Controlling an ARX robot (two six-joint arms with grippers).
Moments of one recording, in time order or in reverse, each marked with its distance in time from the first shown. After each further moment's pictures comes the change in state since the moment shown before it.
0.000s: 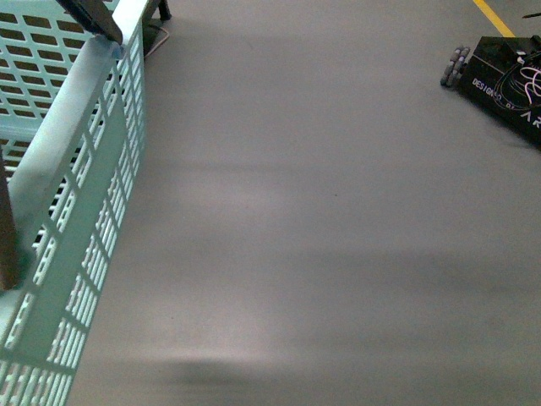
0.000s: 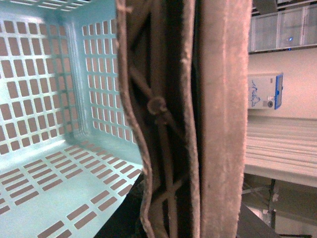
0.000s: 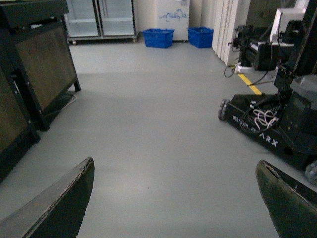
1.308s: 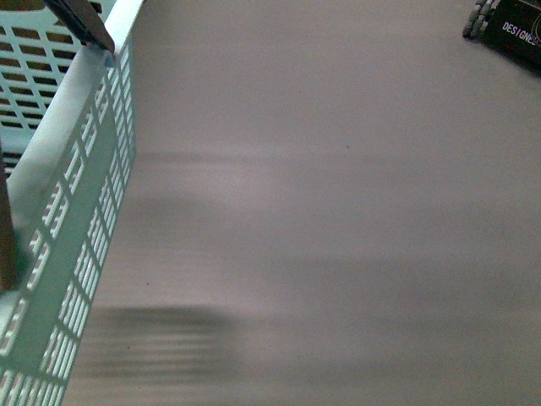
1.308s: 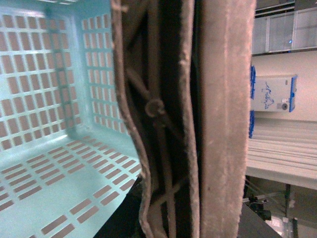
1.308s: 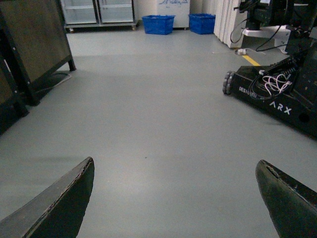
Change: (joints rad) left arm 0.002 0.000 -0.003 0.000 -0.004 -0.002; right arm 0.000 0.000 0.000 0.000 0.000 0.000
